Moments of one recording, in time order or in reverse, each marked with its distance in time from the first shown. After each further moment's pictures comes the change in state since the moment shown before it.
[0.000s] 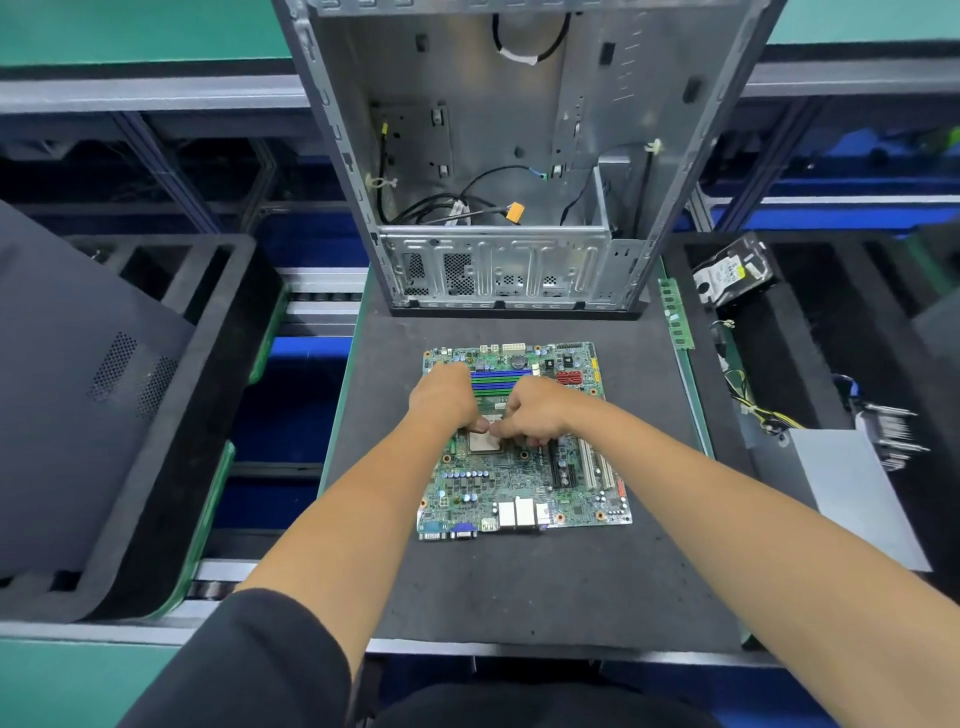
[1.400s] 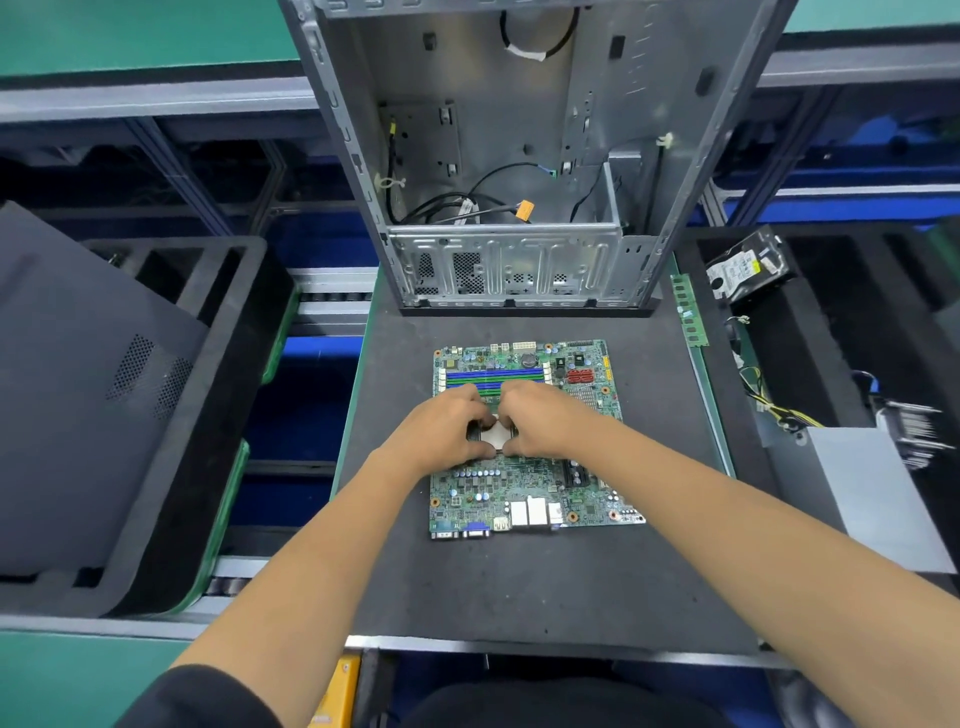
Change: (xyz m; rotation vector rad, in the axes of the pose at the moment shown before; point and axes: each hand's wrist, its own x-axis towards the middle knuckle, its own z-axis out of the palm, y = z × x) left_hand -0.022 -0.051 0.023 0.001 0.145 0.587; right_hand 0.000 -0.006 0.018 -0.485 0.198 -0.292
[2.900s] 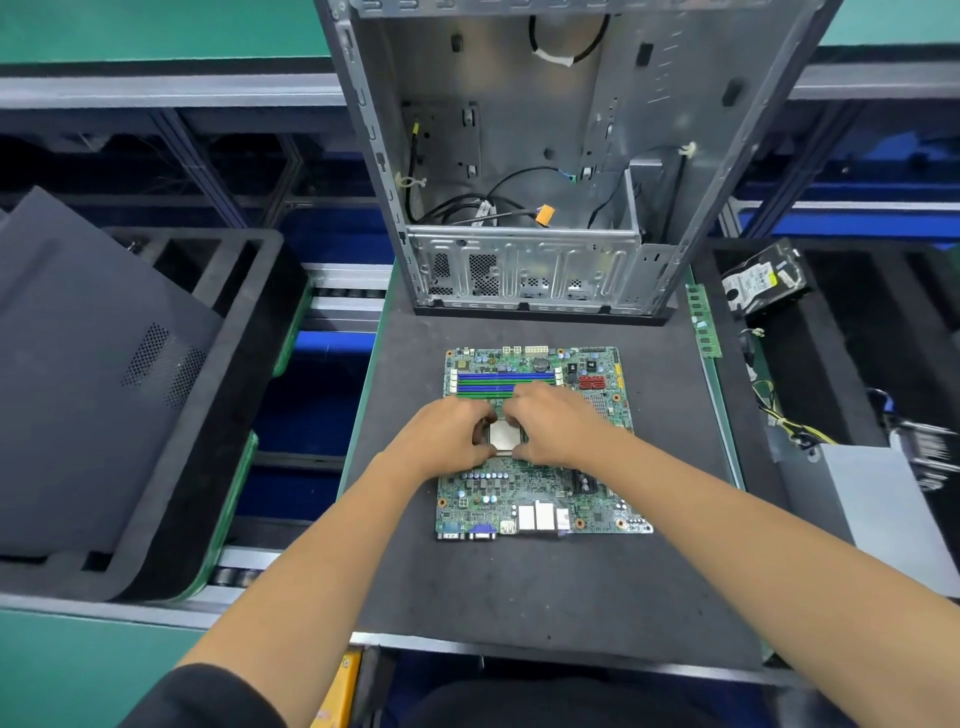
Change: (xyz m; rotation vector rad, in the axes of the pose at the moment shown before) left_hand -0.008 -0.001 0.000 -0.024 0.084 -0.018; right_hand -0.002 -0.002 0.003 -0.122 0.080 -0.038
